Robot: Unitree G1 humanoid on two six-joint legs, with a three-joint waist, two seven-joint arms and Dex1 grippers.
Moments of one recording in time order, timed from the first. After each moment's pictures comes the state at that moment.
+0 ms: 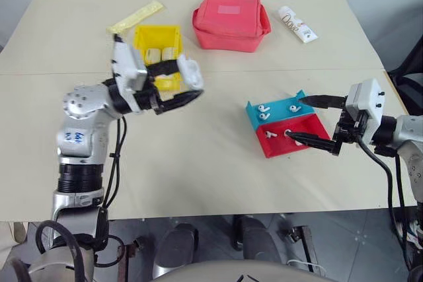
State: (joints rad) left arm -0.58 0.45 0.04 0.01 -0.41 0.15 -1.07; right arm -0.18 -0.85 -0.24 -0.30 0.49 0.47 1.03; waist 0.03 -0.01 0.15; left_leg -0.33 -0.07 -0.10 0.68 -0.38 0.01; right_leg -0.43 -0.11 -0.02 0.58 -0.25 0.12
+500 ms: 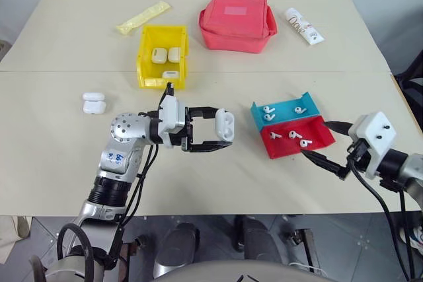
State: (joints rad) left arm -0.49 0.36 -0.12 0.06 -0.40 -0.01 -1.19; right arm 0.20 -0.88 -0.42 -0.52 0.42 0.53 0.86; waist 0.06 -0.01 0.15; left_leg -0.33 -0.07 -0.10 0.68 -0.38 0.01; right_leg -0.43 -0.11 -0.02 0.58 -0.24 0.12
